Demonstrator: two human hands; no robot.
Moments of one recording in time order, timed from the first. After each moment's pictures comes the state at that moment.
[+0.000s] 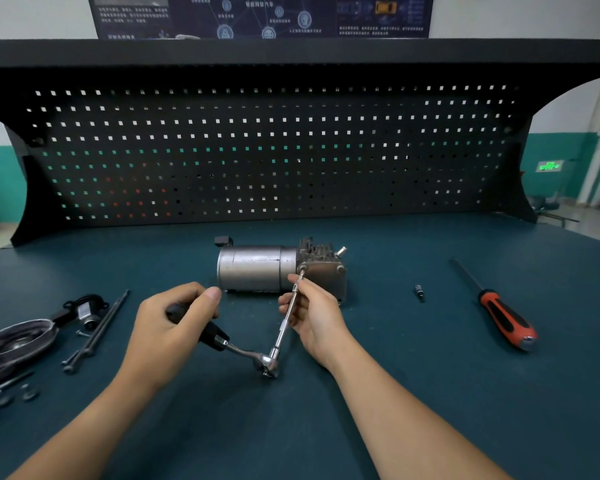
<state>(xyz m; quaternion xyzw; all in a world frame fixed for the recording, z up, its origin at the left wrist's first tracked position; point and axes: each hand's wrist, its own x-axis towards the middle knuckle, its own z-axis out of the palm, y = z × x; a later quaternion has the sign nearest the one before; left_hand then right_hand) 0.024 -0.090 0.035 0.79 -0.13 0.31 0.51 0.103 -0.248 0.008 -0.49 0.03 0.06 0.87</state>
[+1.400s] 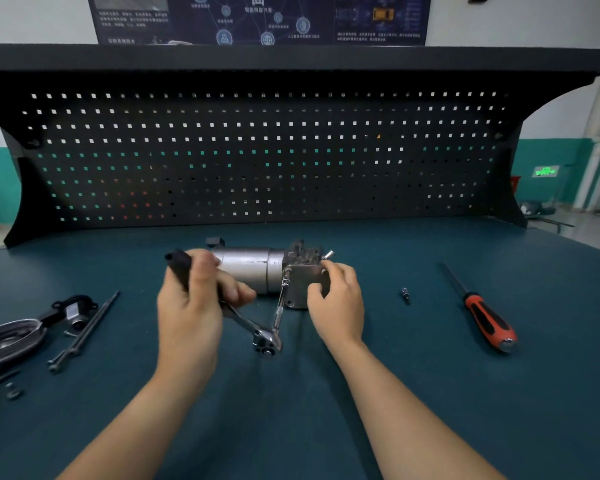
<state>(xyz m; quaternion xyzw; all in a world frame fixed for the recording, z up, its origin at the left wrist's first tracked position) 0.030 -0.156 0.049 0.55 -0.11 0.36 0.74 0.119 -0.291 -0.006 -0.83 -0.02 -0.31 0.46</state>
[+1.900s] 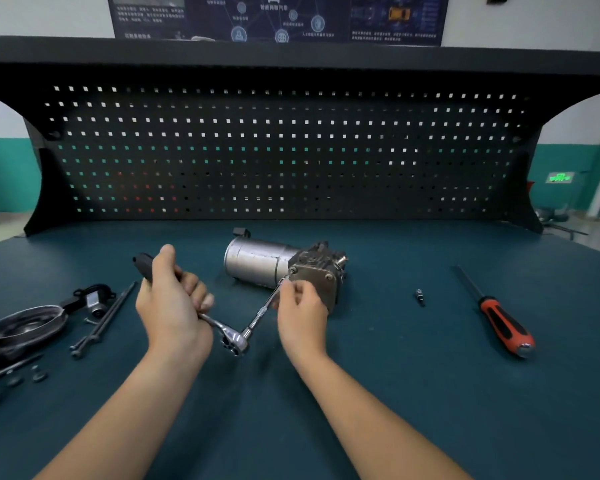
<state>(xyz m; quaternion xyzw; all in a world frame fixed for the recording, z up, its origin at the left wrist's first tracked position) 0.041 -0.118 0.054 0.37 0.10 0.31 0.87 0.085 -0.228 0.002 -0.75 -0.01 -0.15 0.64</state>
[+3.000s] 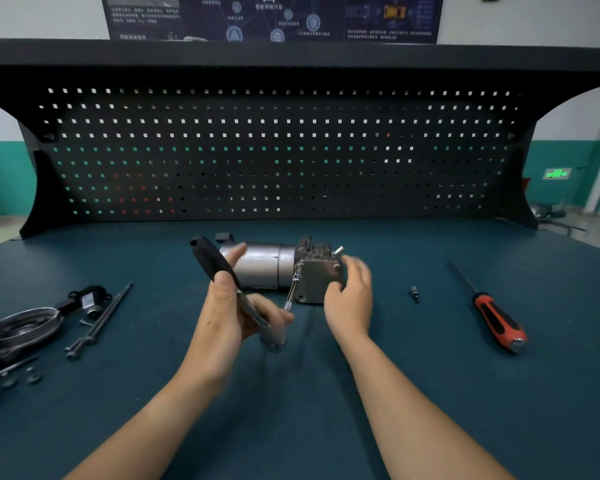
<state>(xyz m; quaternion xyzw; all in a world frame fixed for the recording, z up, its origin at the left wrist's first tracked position) 0.024 -0.147 0.023 0.62 -0.18 0.18 0.74 0.112 -0.285 0.000 -0.79 0.03 -0.28 0.55</state>
